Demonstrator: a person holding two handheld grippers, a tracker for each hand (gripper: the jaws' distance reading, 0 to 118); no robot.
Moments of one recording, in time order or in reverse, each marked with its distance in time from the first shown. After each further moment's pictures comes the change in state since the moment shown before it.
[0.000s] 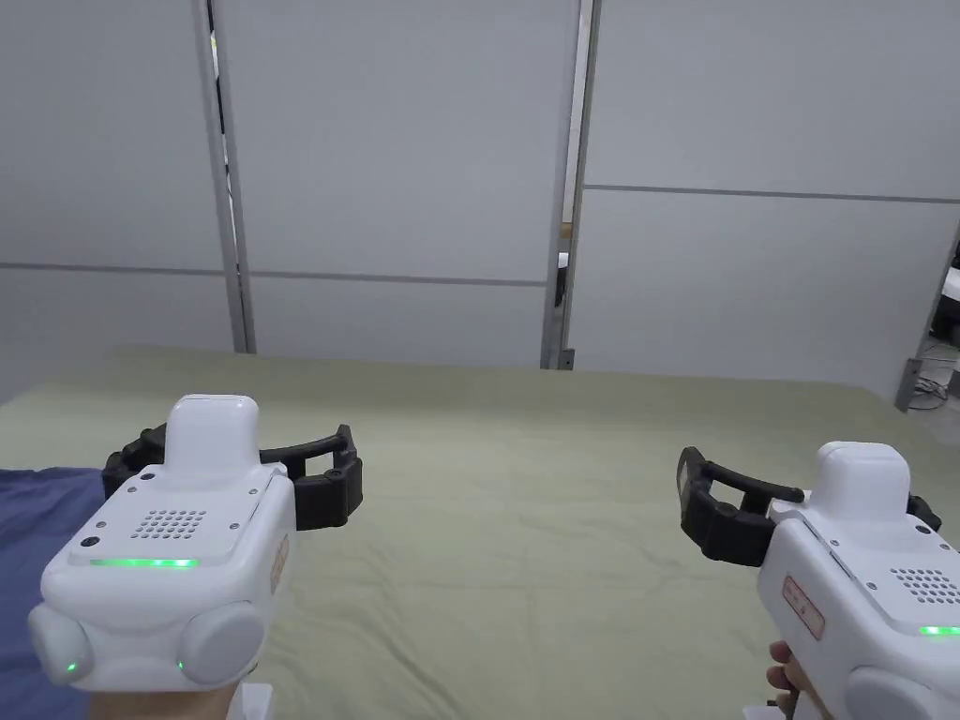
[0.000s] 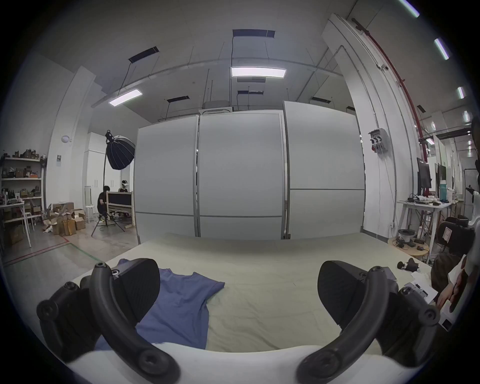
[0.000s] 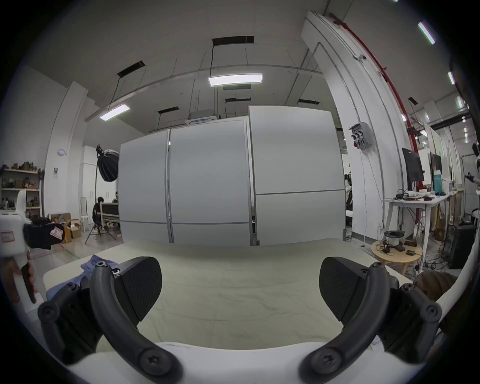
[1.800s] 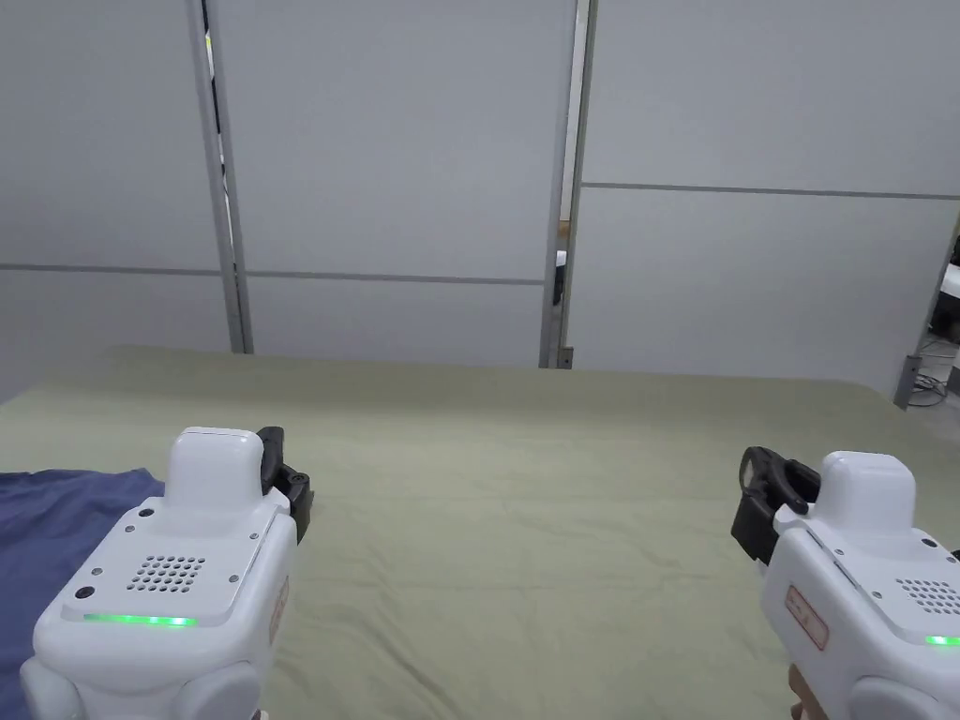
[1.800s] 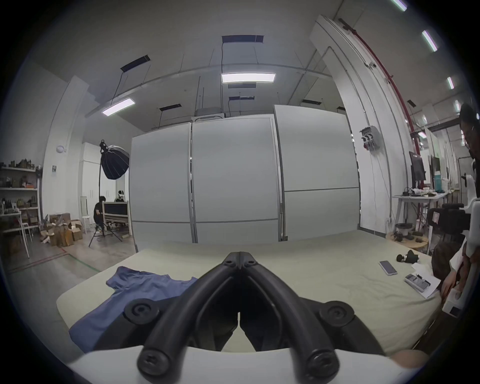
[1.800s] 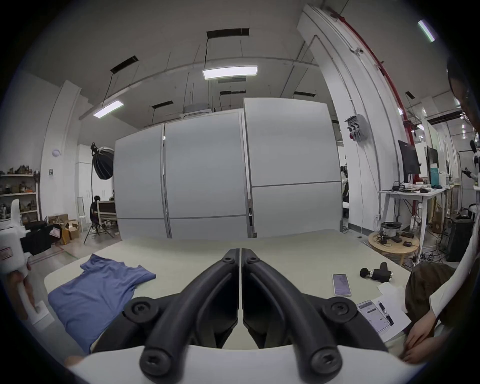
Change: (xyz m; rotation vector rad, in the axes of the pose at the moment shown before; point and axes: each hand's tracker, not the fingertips) left arm 0.004 -0.013 0.009 0.049 -0.027 -0.042; right arm 0.003 -0.001 0.006 -0.035 -0.024 -0.036
